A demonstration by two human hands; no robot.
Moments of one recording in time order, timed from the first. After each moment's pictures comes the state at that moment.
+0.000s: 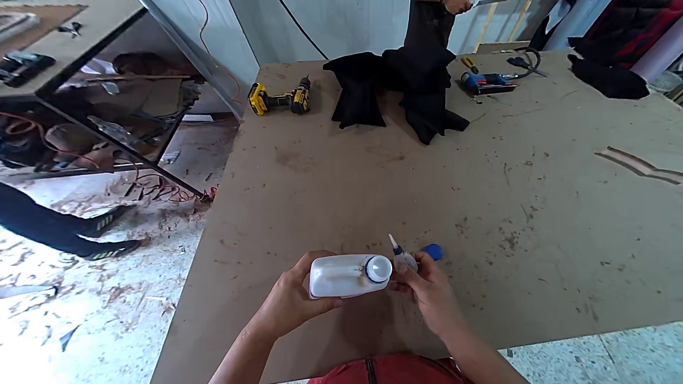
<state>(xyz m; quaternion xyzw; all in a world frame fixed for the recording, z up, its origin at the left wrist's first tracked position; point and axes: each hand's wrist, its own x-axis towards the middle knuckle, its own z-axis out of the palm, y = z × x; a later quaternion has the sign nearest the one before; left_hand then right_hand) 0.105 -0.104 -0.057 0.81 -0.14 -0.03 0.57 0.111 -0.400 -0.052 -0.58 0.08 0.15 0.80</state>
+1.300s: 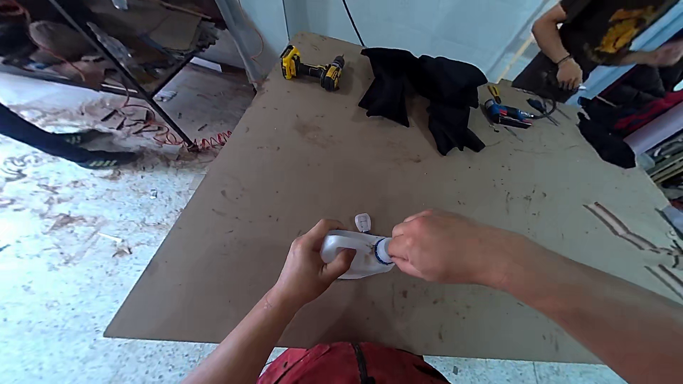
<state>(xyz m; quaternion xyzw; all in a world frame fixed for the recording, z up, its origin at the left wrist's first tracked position) 0.096 -0.138 -0.051 0.84 -0.04 0.15 0.52 0.192 -0.356 0.107 -0.78 -0.60 0.16 -0.07</state>
